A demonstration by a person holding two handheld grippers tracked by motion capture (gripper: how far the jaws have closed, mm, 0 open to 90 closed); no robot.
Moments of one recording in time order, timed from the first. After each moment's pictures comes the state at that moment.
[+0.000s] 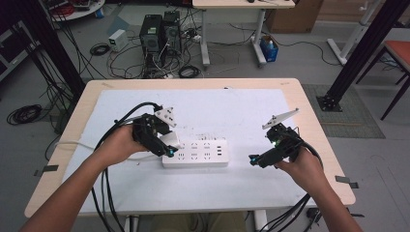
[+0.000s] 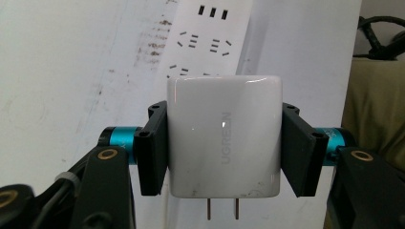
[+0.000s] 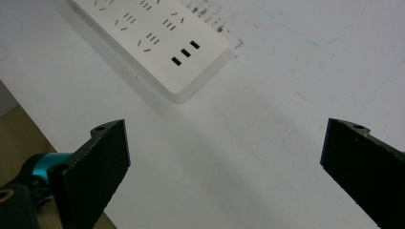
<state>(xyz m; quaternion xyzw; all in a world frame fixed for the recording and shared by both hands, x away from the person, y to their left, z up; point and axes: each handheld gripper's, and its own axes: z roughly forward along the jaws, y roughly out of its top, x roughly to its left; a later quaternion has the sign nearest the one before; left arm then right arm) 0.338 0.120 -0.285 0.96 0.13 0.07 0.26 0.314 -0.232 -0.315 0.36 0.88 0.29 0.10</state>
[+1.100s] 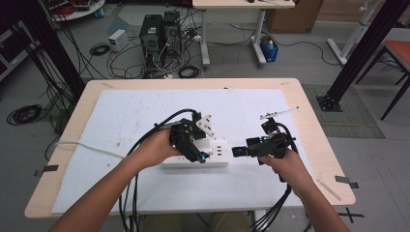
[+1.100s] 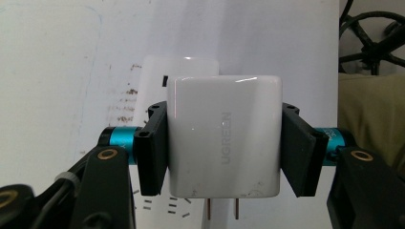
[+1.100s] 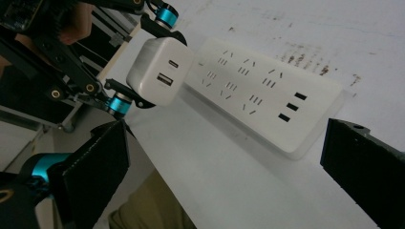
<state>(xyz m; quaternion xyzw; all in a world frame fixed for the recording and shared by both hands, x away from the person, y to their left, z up) 0.334 0.038 -0.296 0.96 0.06 0.07 0.26 0.324 -0.216 -0.324 0.42 0.78 0.45 -0.10</state>
